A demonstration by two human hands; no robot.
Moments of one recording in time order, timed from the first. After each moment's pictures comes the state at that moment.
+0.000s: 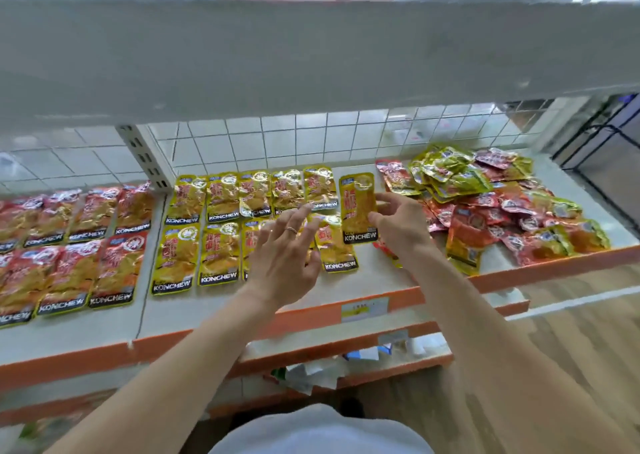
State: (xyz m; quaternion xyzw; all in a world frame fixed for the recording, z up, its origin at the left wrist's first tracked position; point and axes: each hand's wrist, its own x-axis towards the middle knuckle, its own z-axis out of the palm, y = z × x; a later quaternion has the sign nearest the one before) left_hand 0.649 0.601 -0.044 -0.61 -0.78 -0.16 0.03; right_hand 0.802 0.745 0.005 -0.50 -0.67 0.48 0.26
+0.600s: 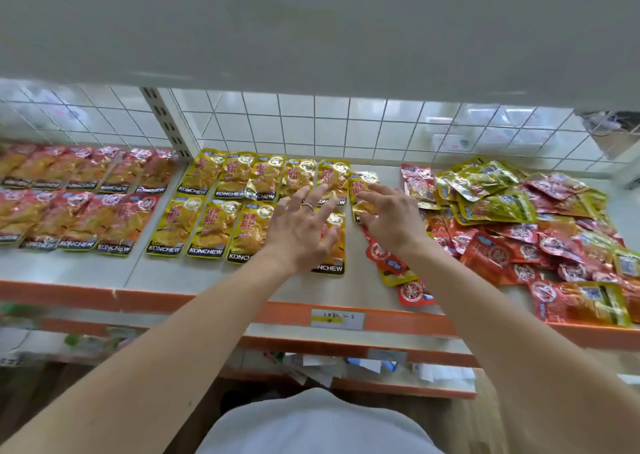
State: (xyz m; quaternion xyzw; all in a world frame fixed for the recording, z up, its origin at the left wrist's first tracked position) left_hand 0.674 0.666 -0.040 -0.50 -0.86 -0.03 -0.03; right_hand 0.787 0.819 -0.035 -0.29 -0.93 0.20 0.10
